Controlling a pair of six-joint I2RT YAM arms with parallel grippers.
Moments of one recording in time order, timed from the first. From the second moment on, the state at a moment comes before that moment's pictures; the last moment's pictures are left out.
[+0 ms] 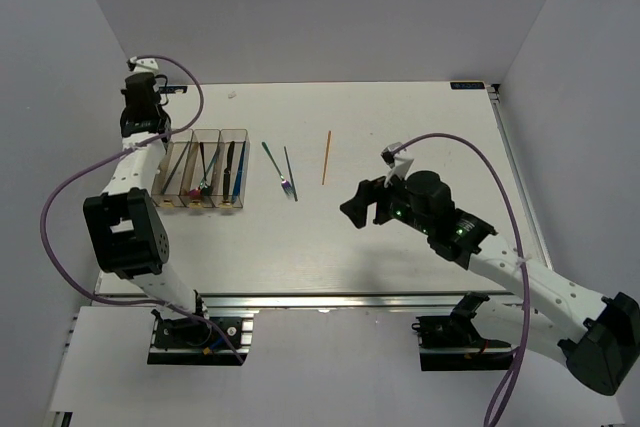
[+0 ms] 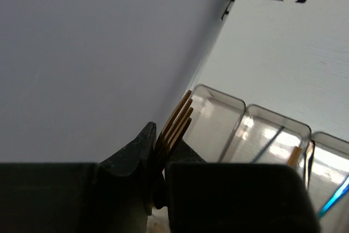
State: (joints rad) left arm 0.15 1.69 1.36 -0.08 -0.46 0.22; right arm 0.79 0.99 0.74 -0.11 -0.05 0.36
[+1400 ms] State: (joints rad) left arm 0.24 1.84 1.15 0.41 -0.36 0.47; right arm 0.79 1.05 0.64 -0.08 -0.14 0.36
